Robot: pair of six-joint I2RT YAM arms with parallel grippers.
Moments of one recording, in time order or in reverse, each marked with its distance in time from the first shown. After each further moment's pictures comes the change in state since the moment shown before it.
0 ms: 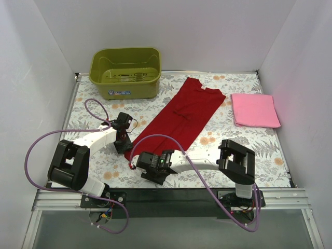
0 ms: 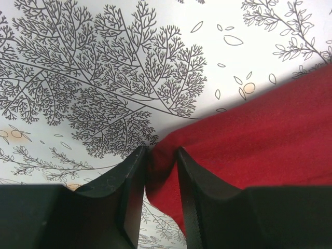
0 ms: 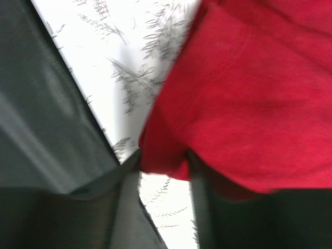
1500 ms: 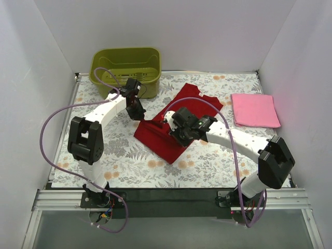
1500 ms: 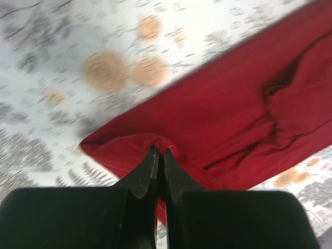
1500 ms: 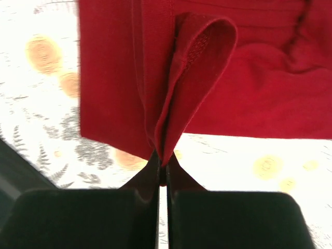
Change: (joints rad) left arm 0.018 0.319 0.647 -0.175 0.140 0.008; right arm -0.472 -0.326 -0.057 -0.097 -0.030 -0.100
